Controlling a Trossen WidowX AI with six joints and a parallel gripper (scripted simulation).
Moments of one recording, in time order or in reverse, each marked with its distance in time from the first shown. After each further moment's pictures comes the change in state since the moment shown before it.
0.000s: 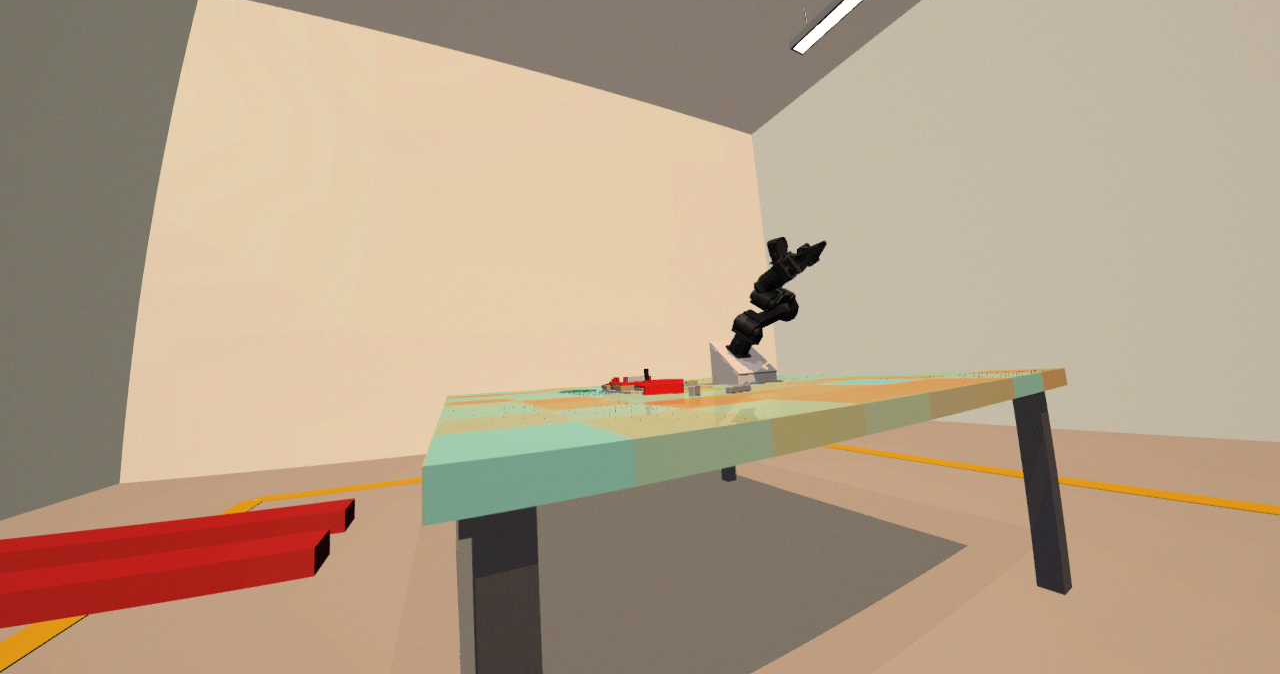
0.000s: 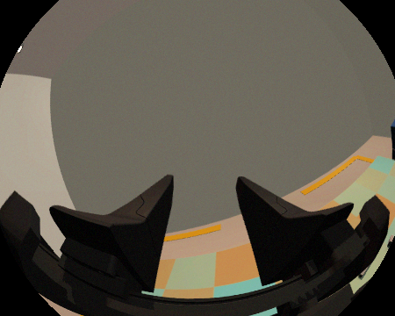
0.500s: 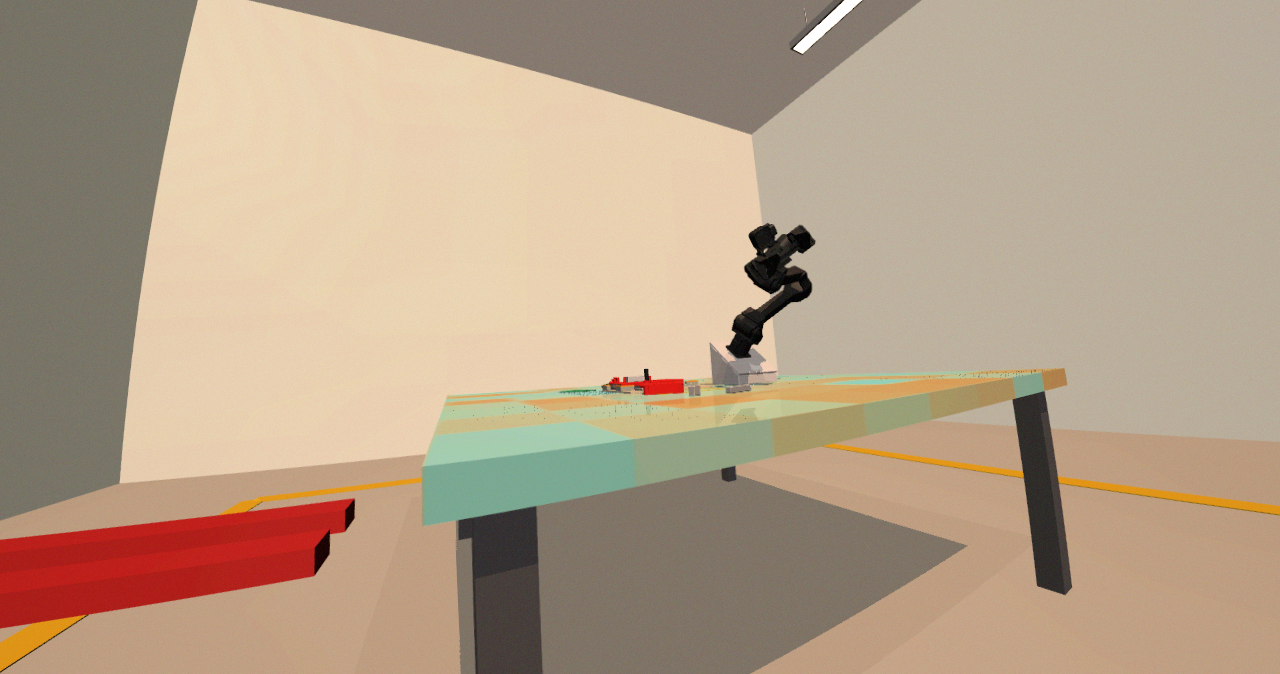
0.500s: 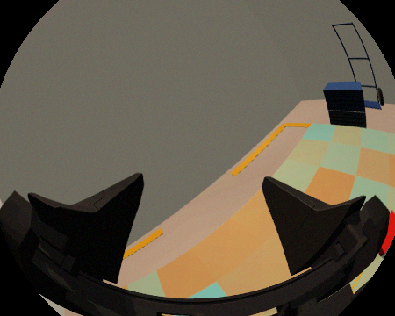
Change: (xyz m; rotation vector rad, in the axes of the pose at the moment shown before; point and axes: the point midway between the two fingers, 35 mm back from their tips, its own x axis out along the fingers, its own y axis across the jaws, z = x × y) arm 0.027 -0.135 0.035 0.056 0.004 -0.549
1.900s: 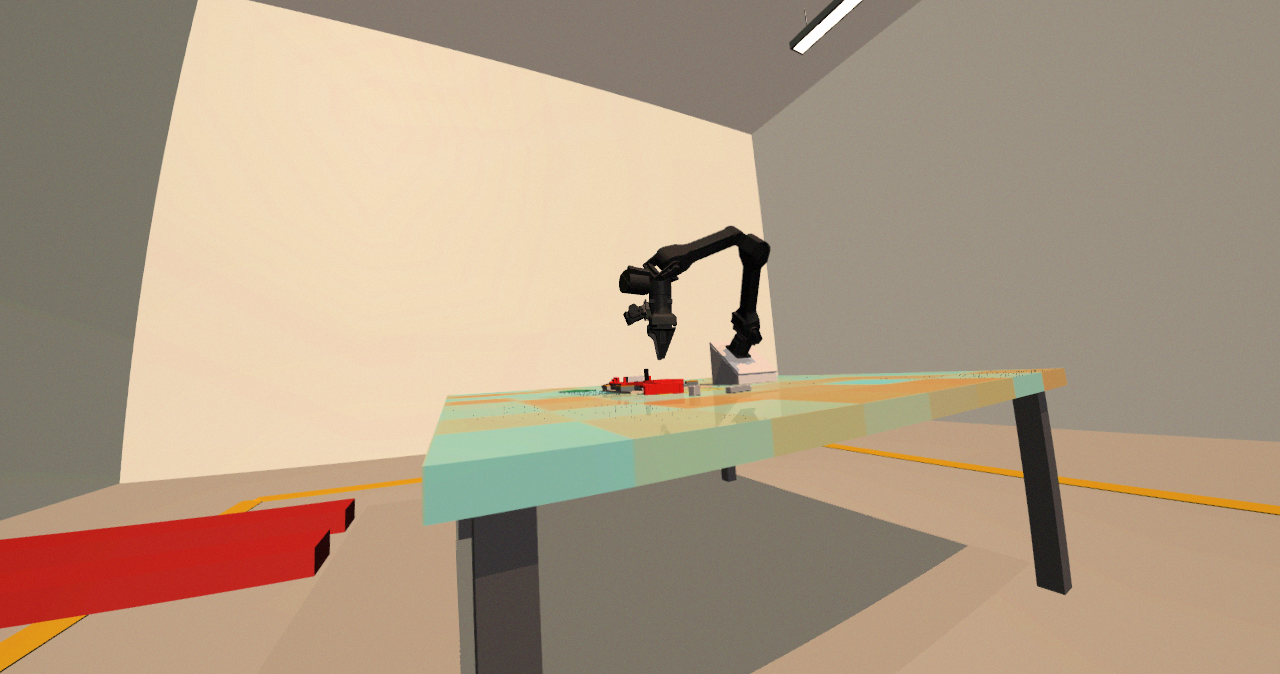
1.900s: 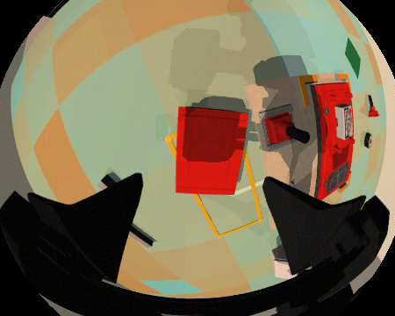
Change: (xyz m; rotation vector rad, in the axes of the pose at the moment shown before) arm -0.098 -0.365 -0.001 0.726 0.722 -1.446
